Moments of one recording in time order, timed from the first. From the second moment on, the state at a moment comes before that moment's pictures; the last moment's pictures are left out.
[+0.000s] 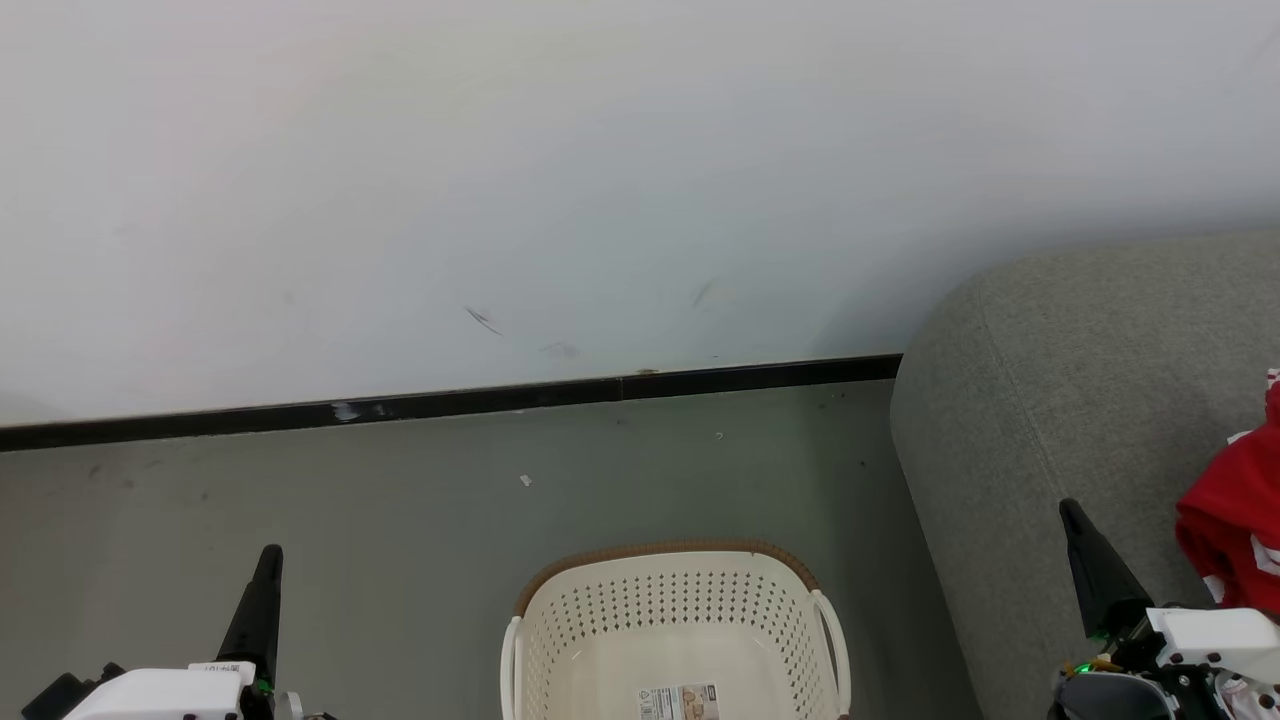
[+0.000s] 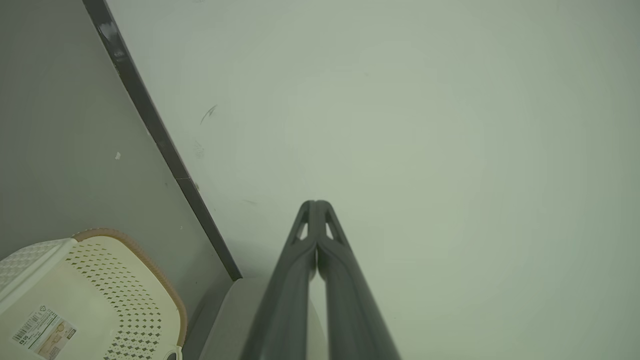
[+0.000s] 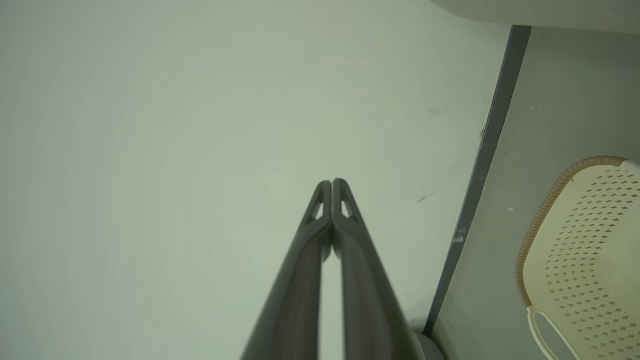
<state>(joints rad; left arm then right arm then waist) -0.05 0.06 0.05 0.25 -1.64 -0.11 0.08 -0.05 -0.13 0.01 0.25 1.72 0.13 -0.01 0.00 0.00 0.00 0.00</state>
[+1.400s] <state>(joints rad) -0.05 0.06 0.05 0.26 -1.64 -0.11 0.08 -0.05 -0.13 0.00 0.26 1.72 0.13 0.00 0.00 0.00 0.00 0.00</state>
